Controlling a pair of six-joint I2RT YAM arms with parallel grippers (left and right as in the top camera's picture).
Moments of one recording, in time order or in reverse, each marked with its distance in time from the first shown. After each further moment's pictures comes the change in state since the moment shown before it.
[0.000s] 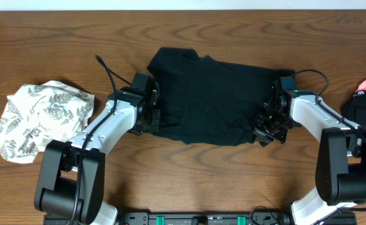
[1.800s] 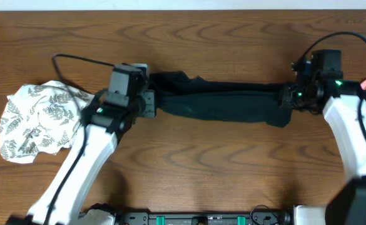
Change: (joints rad) left arm -0.005 -0.341 0.030 0.116 -0.043 -0.019; right arm -0.125 -0.229 0.212 0.005 0.108 -0.322
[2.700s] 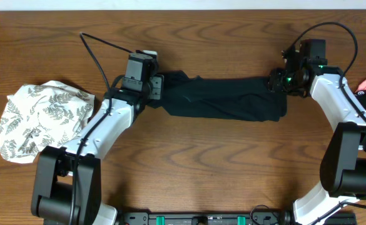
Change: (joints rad) left arm 0.027 0.305 0.003 0.386 -0.116 0.137; right arm -0.009 0.272 0.081 0.241 -0.076 0.024
